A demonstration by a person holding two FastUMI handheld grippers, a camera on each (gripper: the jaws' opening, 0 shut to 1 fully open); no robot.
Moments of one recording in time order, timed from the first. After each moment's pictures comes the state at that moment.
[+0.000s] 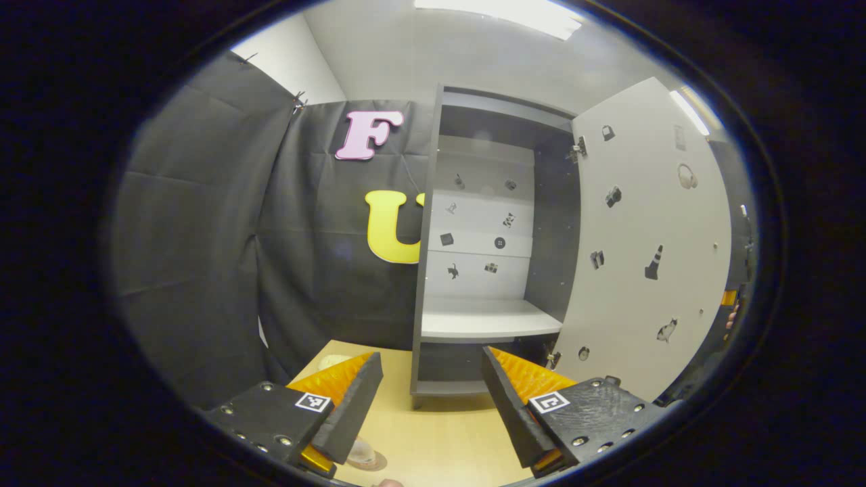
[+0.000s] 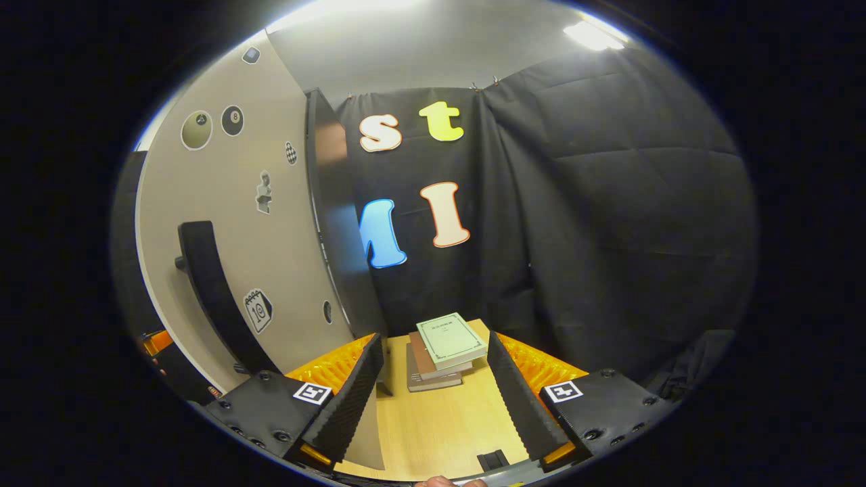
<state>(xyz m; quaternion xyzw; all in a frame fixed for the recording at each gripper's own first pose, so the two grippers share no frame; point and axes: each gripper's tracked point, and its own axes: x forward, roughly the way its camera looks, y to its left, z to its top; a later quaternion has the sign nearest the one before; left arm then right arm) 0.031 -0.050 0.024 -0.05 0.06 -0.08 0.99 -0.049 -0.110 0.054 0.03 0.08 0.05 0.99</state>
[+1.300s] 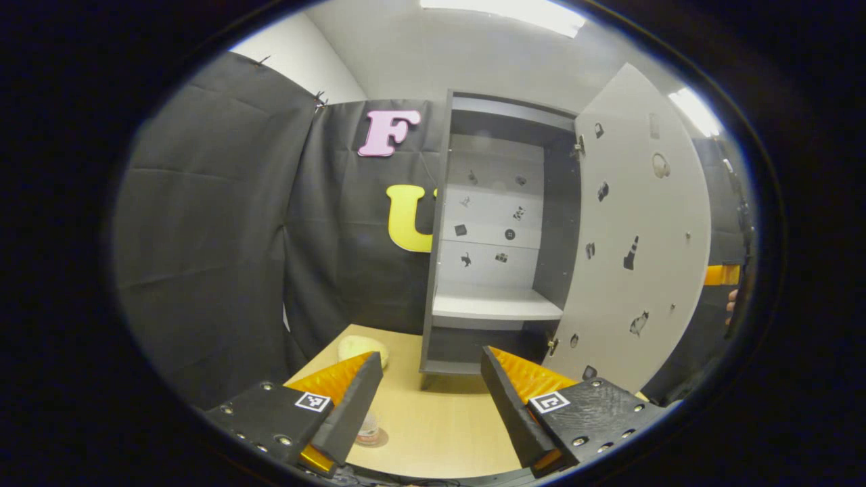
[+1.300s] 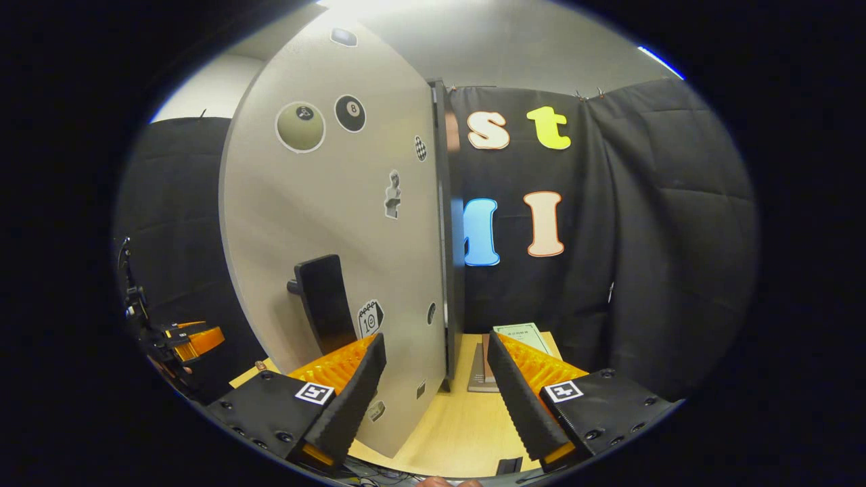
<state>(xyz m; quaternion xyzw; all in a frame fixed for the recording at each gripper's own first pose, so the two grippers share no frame) -0.027 -0.029 0.007 -0.04 0.08 -0.04 1.00 -0.068 0.015 0.067 -0.04 0.08 0.20 0.98</state>
